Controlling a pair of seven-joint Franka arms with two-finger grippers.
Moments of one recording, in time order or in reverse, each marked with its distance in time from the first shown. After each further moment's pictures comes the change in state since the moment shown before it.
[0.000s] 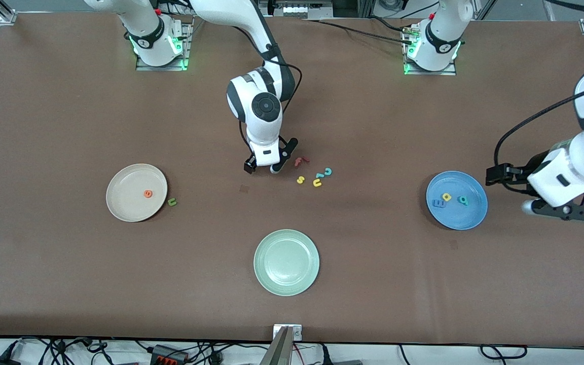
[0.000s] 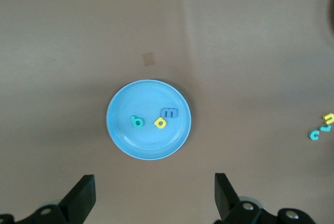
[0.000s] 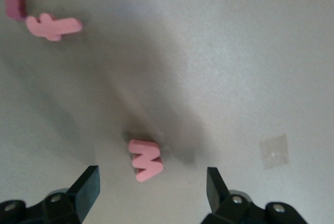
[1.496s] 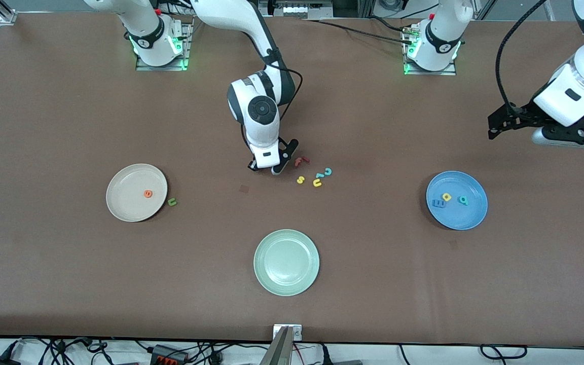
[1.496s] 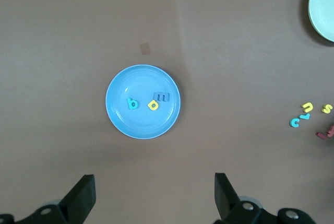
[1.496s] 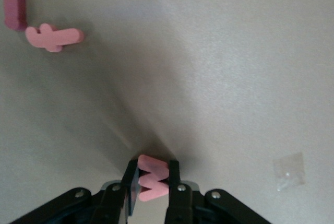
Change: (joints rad) left arm -0.143 -0.338 0.114 -0.315 -0.044 0.073 -0.036; right arm -0.014 0.024 0.011 -0.006 0.057 0.048 -0.033
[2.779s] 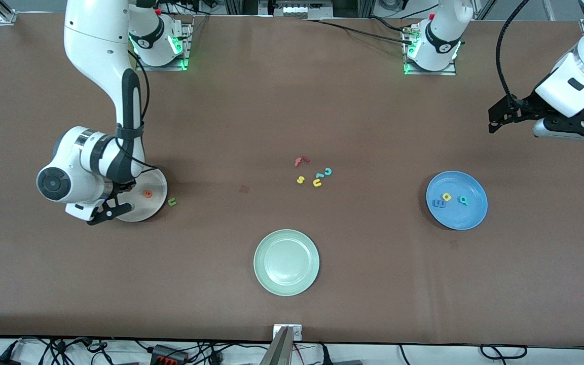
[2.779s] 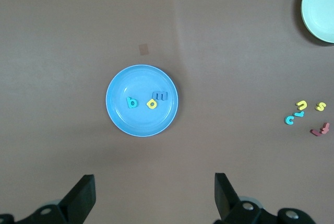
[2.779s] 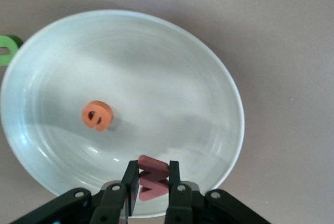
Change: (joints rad) left arm 0.000 -0.008 -0.005 0.034 0.001 -0.032 -0.004; right arm -0.555 -0.001 -0.237 -0.003 0.000 -0.302 -0.123
